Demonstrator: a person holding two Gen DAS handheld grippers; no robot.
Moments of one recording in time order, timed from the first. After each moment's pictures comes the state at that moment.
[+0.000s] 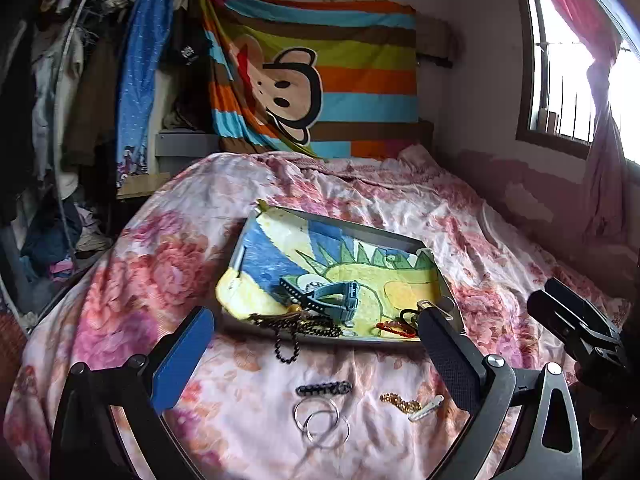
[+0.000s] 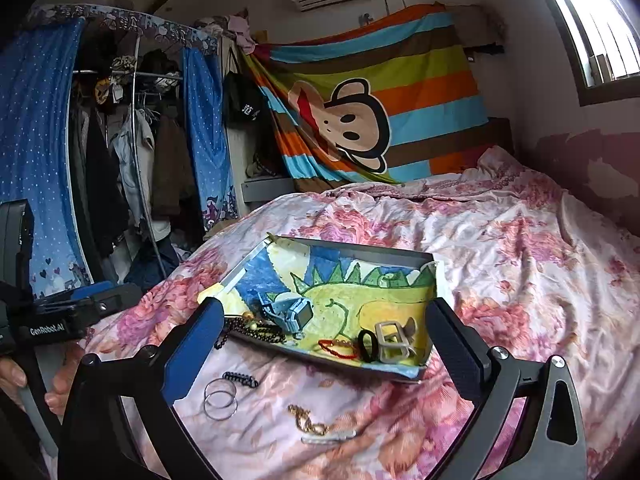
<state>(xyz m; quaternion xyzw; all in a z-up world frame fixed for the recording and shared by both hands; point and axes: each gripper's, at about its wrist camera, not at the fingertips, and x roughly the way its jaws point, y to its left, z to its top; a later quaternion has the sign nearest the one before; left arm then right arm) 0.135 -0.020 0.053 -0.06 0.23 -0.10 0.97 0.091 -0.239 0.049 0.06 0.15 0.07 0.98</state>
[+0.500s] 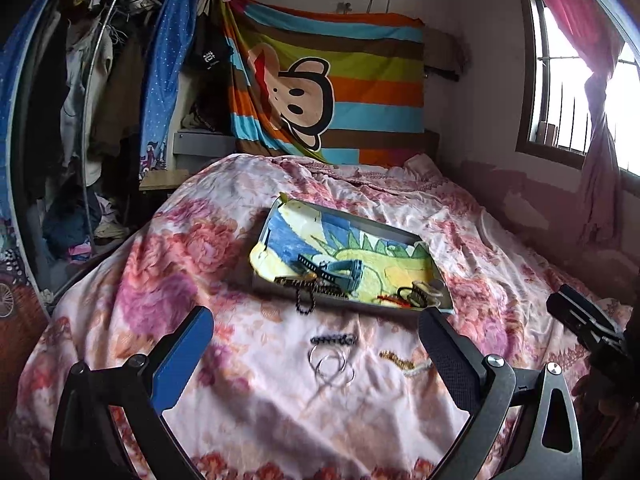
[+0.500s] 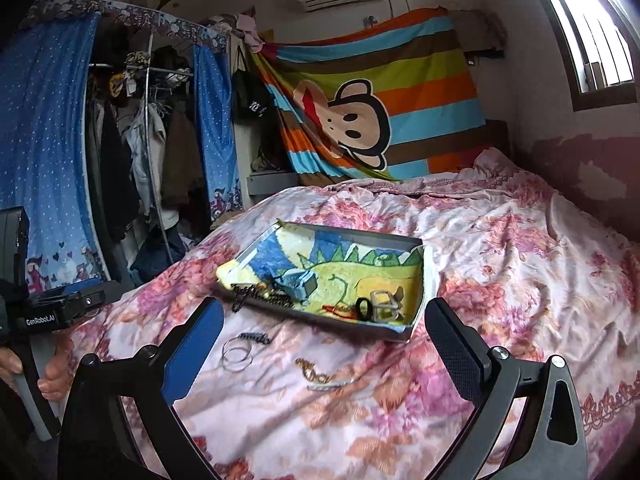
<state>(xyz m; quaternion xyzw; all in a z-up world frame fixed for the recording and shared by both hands) 0.054 0.007 0.046 -0.07 0.22 -0.09 0.97 0.022 -0.243 0.045 0.05 0.16 0.08 0.98</state>
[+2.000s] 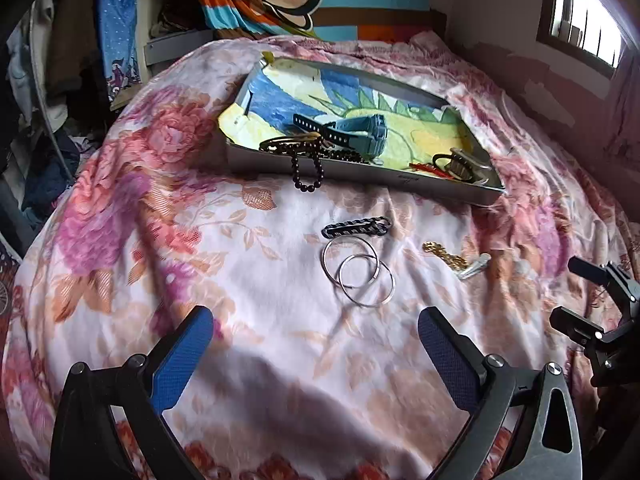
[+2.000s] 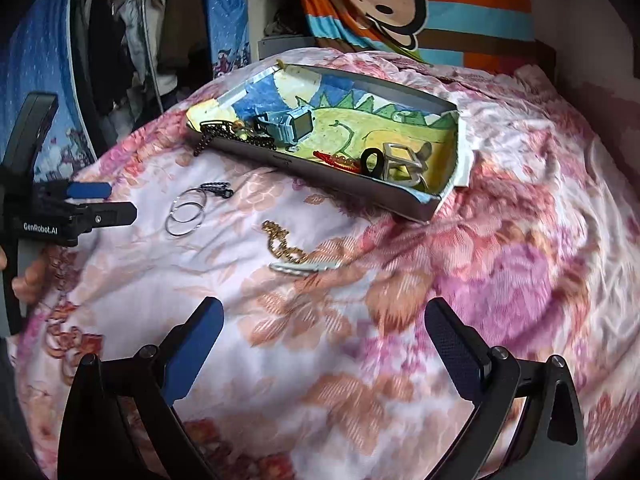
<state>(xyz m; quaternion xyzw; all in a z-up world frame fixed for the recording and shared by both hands) 0.140 -0.023 -0.041 0.00 0.43 -0.10 0.90 0.122 -0.241 -0.053 -0.03 0.38 0.12 0.92</state>
